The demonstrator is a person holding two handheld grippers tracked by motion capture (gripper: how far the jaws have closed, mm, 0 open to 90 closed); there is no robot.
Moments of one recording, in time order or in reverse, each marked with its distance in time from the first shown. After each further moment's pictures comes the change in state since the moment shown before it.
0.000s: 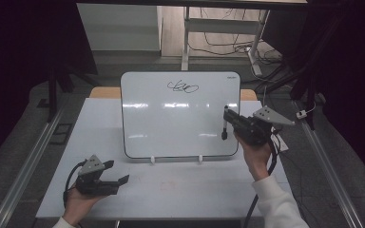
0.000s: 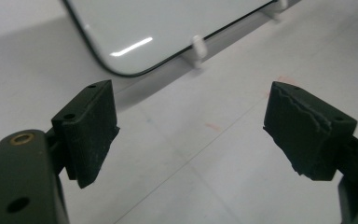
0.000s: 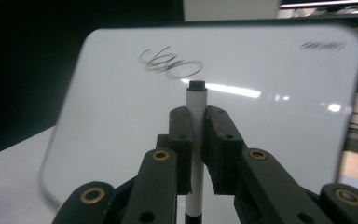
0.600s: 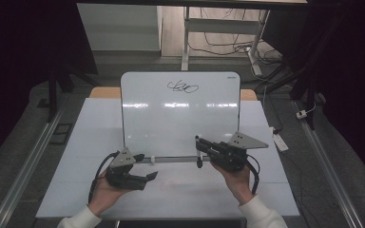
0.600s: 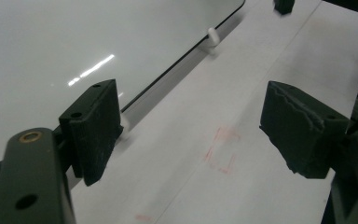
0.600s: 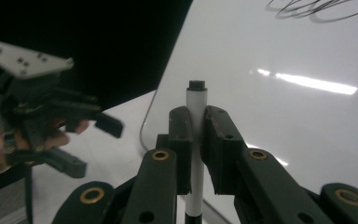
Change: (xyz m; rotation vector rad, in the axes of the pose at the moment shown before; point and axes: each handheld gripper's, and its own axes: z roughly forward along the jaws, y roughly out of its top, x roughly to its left) left arm -0.045 0.053 0.042 -0.018 -0.136 0.135; right arm 0.061 -0.050 0.009 0.051 0.303 -0.005
